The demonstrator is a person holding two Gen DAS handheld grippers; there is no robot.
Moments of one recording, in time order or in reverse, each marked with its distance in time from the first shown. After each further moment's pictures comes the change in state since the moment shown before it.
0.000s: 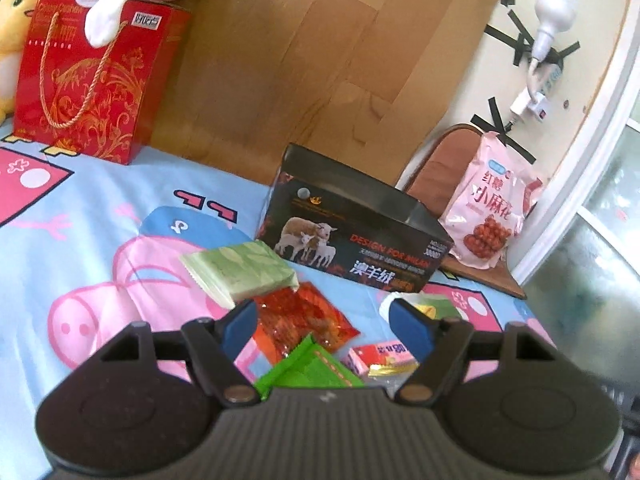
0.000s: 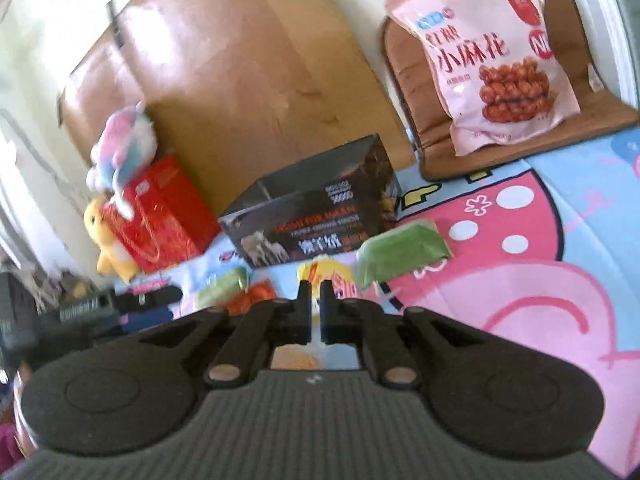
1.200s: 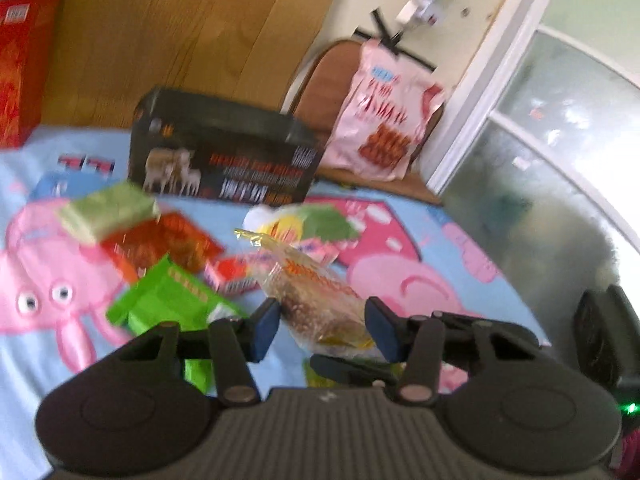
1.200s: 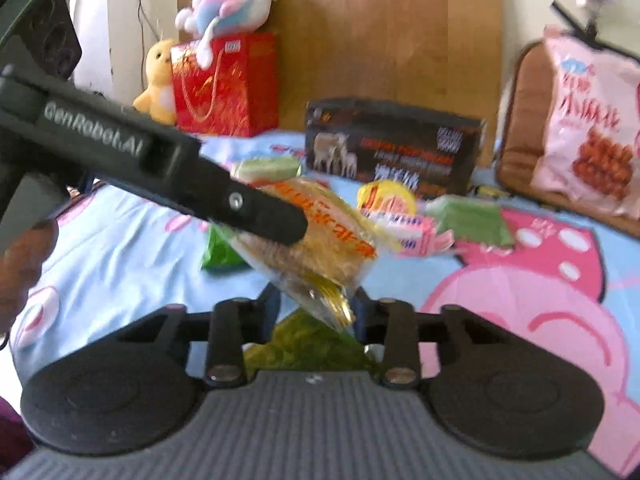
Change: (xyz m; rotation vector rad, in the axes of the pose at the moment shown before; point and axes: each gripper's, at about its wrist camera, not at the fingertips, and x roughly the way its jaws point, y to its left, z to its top) left arm -0.006 -0.069 -0.030 0.181 0.180 -0.210; right arm 0.012 0.040 -0.063 -0.511 0.103 0.007
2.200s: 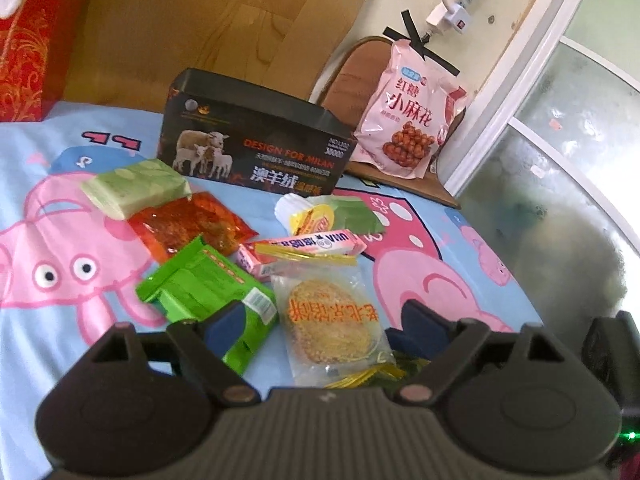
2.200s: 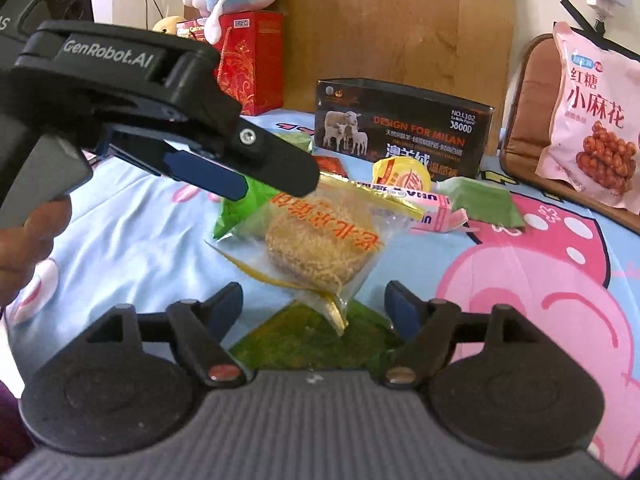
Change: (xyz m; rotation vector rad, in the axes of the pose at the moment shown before) left arm -0.003 0.026 -0.010 -0.070 0.021 0.023; right arm 0.004 0.021 -0.013 -0.037 0.082 -0.024
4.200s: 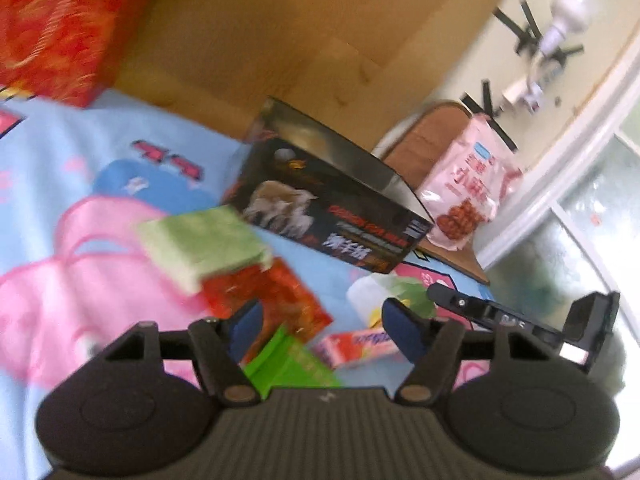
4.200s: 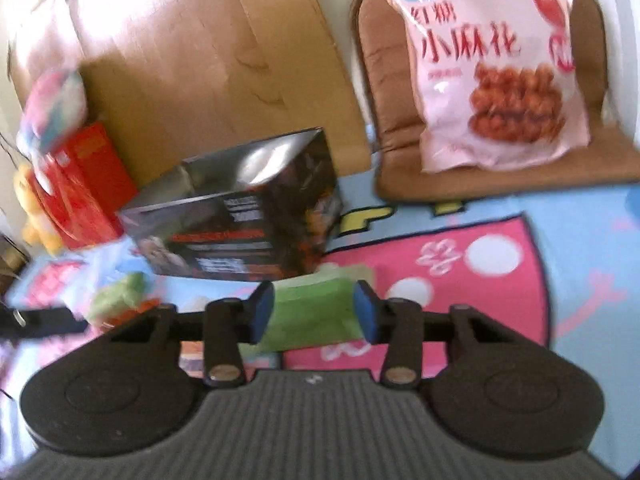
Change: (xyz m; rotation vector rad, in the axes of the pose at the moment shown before) left arm 0.012 0.077 0.038 -0.219 -0.088 0.009; right arm 0.050 -0.168 0.055 0.461 -0.061 -0.051
